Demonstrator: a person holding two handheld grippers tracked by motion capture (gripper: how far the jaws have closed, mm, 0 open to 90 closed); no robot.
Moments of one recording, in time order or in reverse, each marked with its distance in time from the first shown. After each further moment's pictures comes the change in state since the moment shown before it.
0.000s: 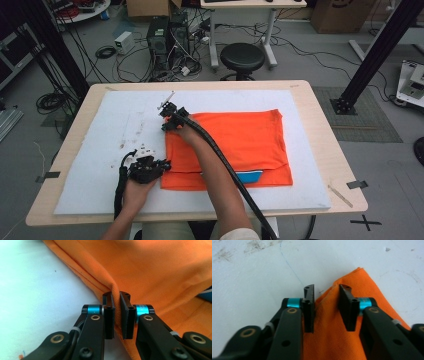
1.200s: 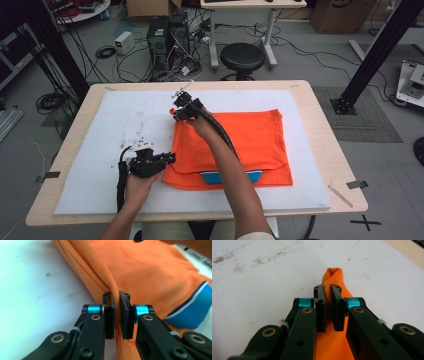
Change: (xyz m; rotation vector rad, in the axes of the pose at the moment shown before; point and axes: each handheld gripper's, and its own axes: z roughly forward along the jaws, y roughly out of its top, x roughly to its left) left arm -0.012 0.029 -0.010 -0.116 -0.132 -0.064; right arm -0.029 -0.013 -0.060 -0.104 -0.011 0.056
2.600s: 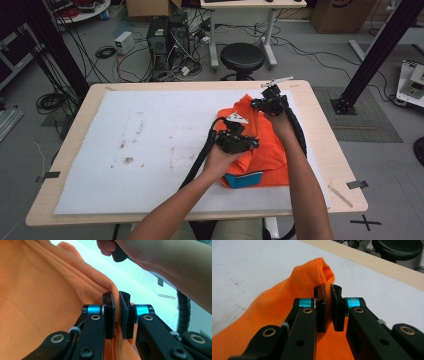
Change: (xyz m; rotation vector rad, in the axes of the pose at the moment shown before) left arm -0.160 0.096 0.148 0.156 -0.280 0.165; right arm -0.128 -0.139 -0.162 -0.118 -0.238 0.274
